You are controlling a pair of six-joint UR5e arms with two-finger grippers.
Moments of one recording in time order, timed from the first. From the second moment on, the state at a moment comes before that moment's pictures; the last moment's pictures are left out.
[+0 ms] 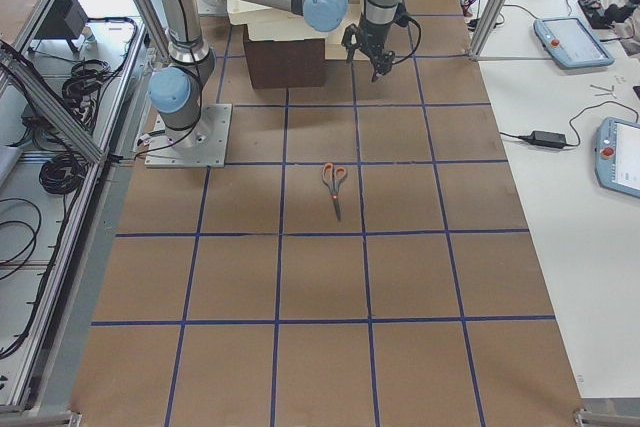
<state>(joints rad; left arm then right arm) -1.47 -1.60 -1.63 -1.55 1.54 0.18 1.28 -1.42 1.56 -1.62 -1.60 -1.21</state>
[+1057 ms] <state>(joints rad) -1.47 -1.60 -1.63 -1.55 1.54 0.18 0.92 -1.40 2.10 -2.35 -1.54 -2.30</state>
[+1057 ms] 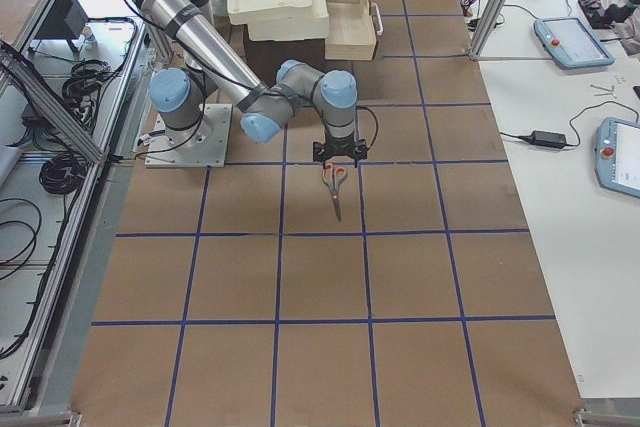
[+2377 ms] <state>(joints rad) -1.47 -1.60 -1.63 -1.55 1.54 0.18 0.89 -1.25 2.10 -2.45 -1.52 -2.39</state>
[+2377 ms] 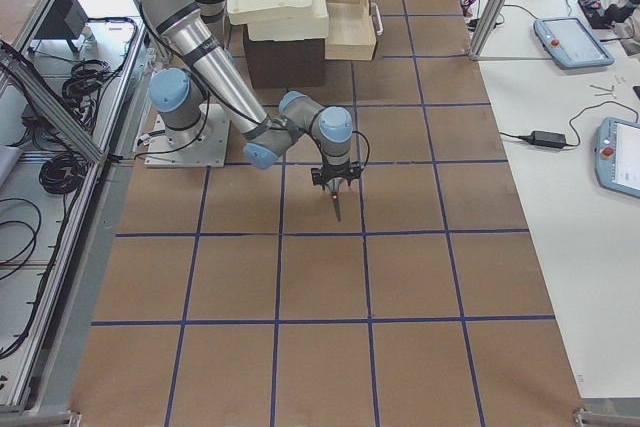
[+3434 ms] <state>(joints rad) -1.47 -1.60 -1.63 -1.55 1.54 0.18 0.90 -1.26 2.09 -2.46 -1.57 -2.31</state>
